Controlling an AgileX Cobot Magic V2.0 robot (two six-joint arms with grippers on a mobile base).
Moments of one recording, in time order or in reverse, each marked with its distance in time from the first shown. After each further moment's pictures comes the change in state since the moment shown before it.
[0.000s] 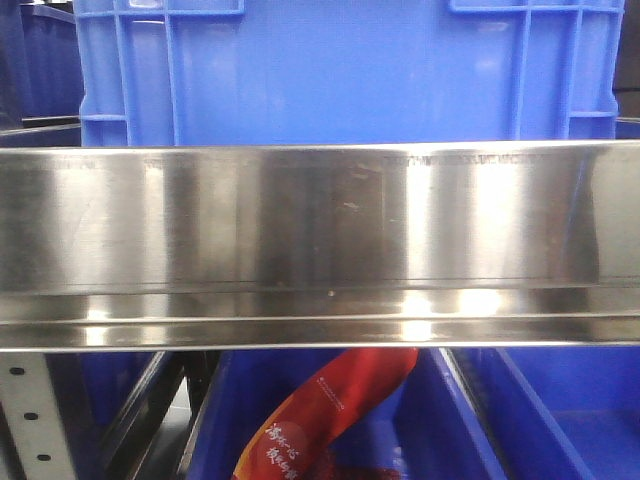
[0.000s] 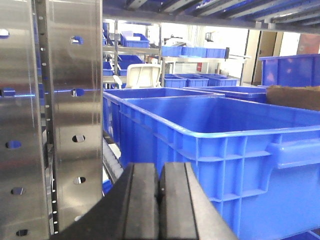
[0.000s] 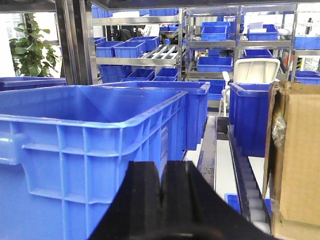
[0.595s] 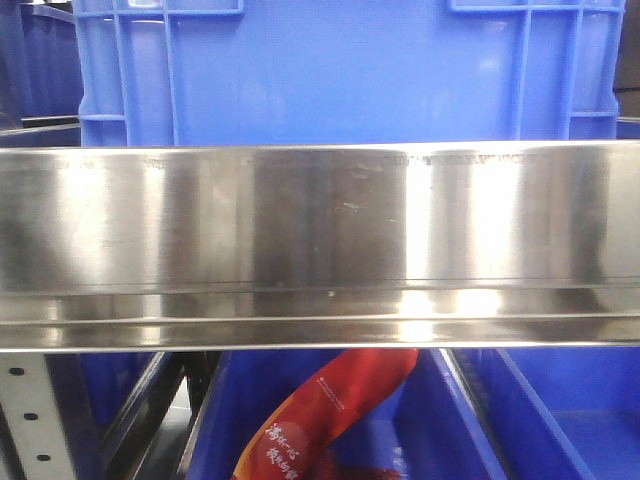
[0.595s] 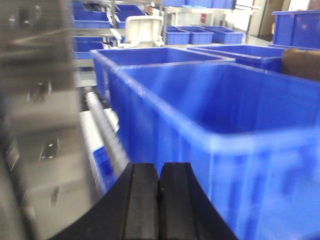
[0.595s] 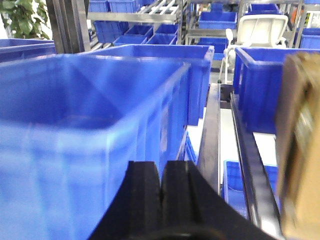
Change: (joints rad) left arm -0.005 0.268 -0.092 0.000 -0.009 0.000; right arm 0.000 0.211 -0.093 0.000 0.025 0.000
